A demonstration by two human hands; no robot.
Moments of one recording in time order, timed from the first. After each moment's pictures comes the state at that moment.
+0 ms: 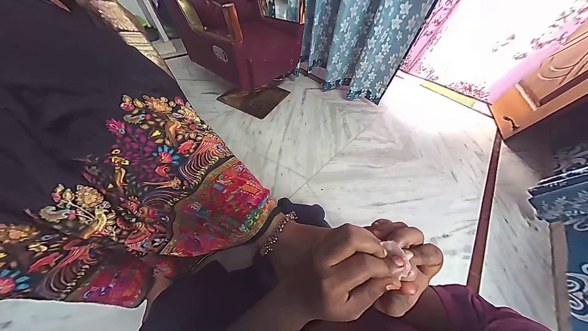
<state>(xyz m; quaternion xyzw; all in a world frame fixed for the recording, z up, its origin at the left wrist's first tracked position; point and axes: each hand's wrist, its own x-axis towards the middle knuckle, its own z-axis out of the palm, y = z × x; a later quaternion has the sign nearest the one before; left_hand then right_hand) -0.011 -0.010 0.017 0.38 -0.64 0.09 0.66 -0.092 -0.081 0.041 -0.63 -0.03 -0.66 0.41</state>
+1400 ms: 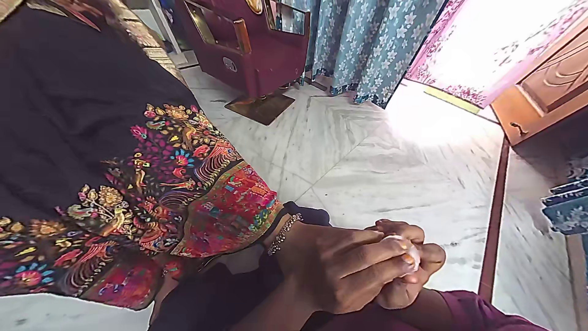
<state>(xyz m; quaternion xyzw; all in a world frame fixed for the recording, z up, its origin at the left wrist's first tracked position) -0.012 -0.012 0.009 0.38 -0.67 0.22 0.60 -0.094 -0.102 -0.038 -0.61 -0.10 -0.66 0.42</state>
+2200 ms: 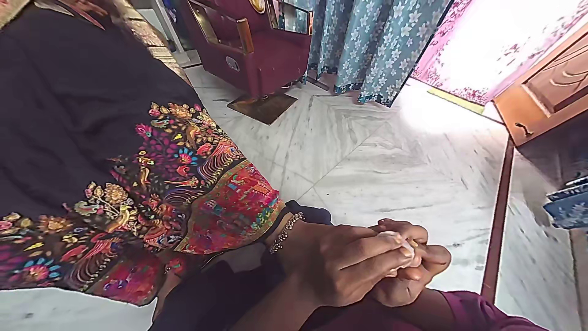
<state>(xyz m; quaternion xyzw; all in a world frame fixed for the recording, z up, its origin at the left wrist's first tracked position) -0.009 -0.013 0.010 0.39 -0.66 0.20 0.61 -0.093 -0.104 -0.036 -0.61 -0.07 -0.69 0.38</state>
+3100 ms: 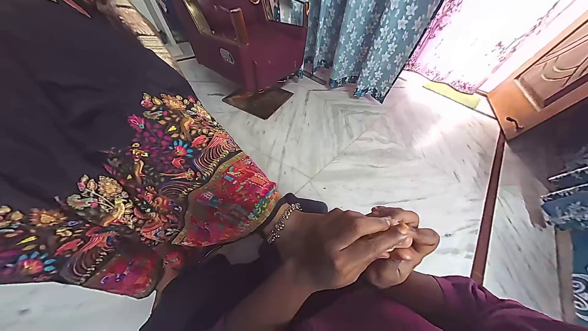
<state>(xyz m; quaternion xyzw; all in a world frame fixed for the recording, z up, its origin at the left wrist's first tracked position) -0.009 -0.010 0.009 0.44 -0.65 0.18 0.59 -0.092 -0.115 -0.078 -0.58 -0.10 -0.69 0.42</state>
